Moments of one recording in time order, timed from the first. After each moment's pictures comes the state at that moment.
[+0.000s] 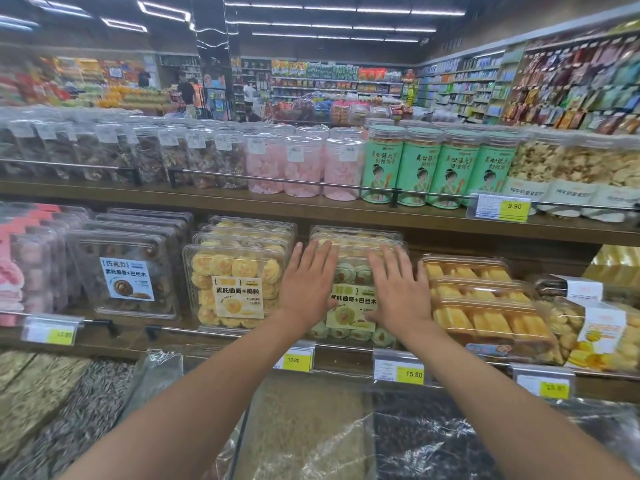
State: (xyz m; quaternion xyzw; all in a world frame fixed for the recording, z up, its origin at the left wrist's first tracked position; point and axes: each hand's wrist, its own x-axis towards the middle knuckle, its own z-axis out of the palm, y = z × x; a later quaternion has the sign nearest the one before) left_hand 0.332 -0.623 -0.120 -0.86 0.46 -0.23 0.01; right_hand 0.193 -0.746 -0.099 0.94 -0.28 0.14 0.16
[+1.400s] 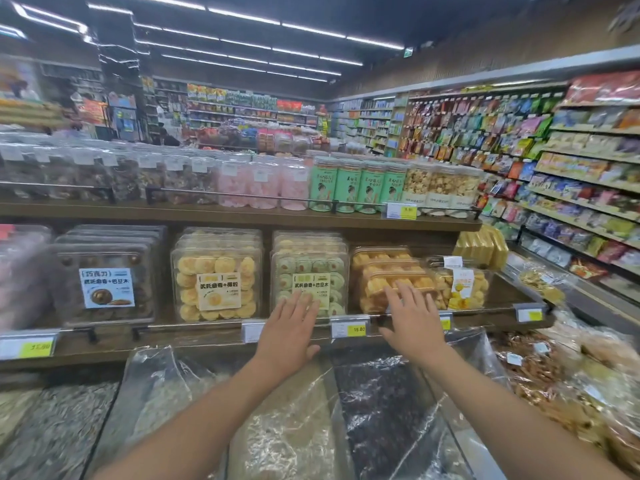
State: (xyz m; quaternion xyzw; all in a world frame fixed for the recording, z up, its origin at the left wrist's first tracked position) left_hand 0.219 -0.499 -0.142 -0.79 0.60 -0.14 -0.07; right_hand 0.011 -0.662 -0.095 0.90 -0.40 0.12 0.11
